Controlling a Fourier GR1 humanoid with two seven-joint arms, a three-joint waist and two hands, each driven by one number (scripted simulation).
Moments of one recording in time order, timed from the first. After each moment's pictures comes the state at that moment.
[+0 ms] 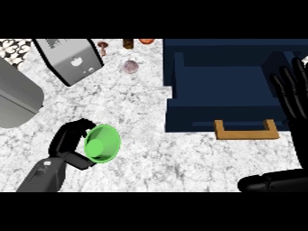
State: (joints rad) left arm -0.39 0.20 0.09 -0.49 0.06 -0.50 -0.92; right arm -0.11 -0.08 -0.04 -2.11 -0.15 0.11 0.20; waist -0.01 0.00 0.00
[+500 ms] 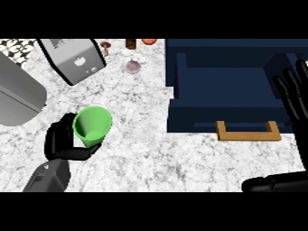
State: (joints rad) left arm -0.32 0.12 0.22 -0.66 0.20 -0.29 -0.95; right arm -0.09 -0.09 -0.05 -2.12 -0.16 0.11 0.20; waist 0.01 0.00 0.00
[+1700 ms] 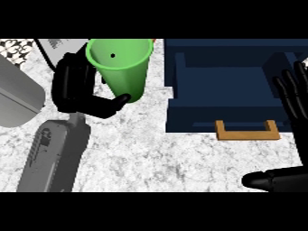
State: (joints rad) left arm -0.52 0.01 0.02 -1.45 0.26 0.02 -0.24; right arm -0.08 -0.09 -0.07 -2.07 -0.16 0.14 0.16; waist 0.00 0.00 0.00
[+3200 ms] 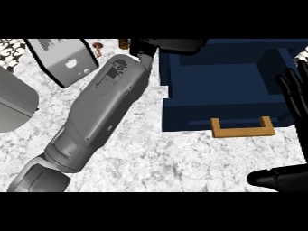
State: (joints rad) left arm -1.19 0.00 -0.17 -0.71 0.36 0.36 -0.28; right arm -0.09 -0.11 -0.10 -2.05 -0.19 0.17 0.14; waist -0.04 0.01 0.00
